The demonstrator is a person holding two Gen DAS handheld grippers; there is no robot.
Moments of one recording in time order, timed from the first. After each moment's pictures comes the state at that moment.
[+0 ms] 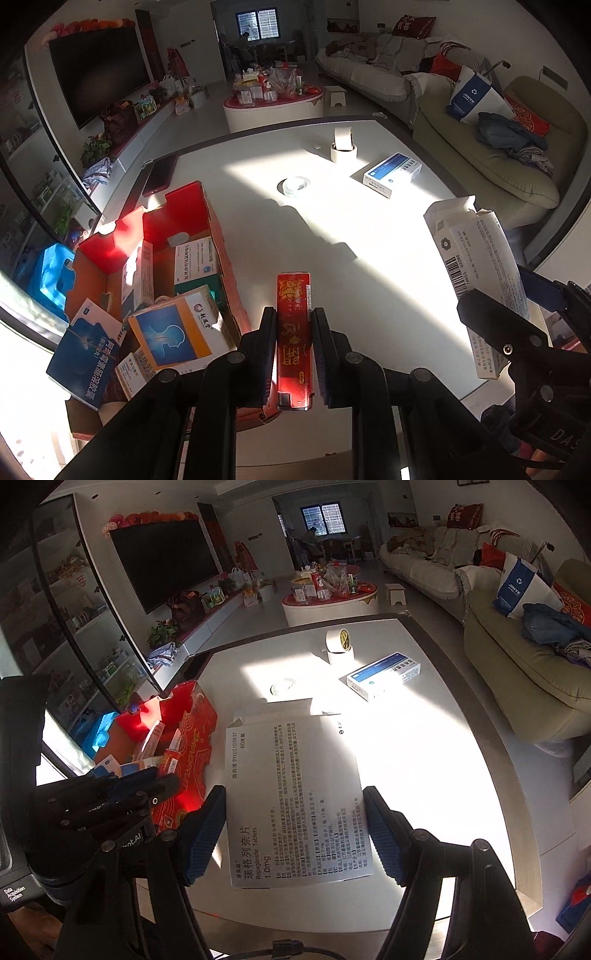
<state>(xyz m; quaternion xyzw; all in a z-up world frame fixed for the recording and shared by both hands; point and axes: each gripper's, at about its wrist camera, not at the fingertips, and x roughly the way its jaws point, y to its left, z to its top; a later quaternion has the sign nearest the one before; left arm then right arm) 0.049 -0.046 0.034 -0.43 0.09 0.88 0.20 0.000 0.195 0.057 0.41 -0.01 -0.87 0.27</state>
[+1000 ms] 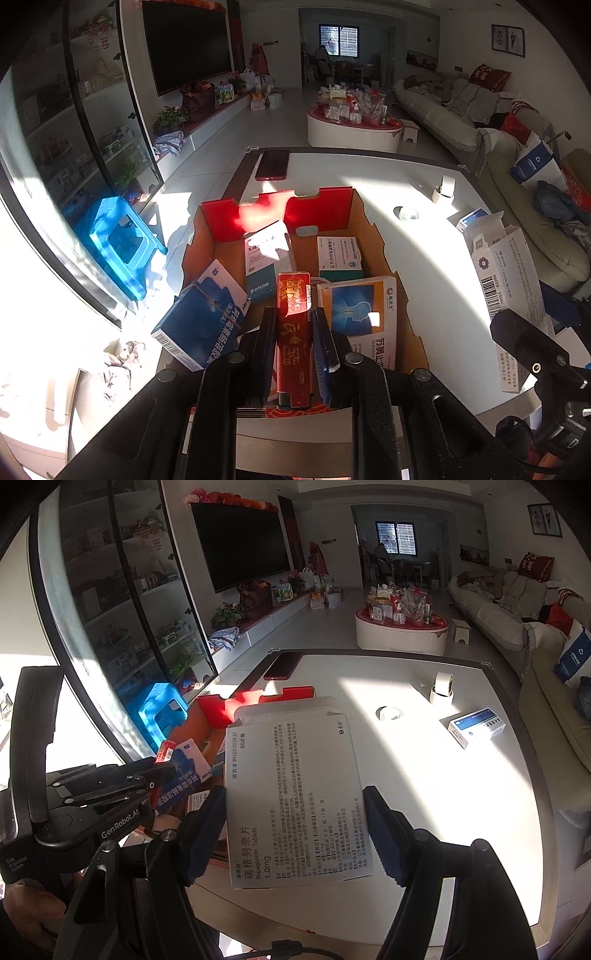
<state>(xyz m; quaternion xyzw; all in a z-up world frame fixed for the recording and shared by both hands) 0.040 -0.205 0.049 -0.42 0.00 0.91 0.08 0.064 0.086 0.100 0.36 0.06 -0.85 0.38</state>
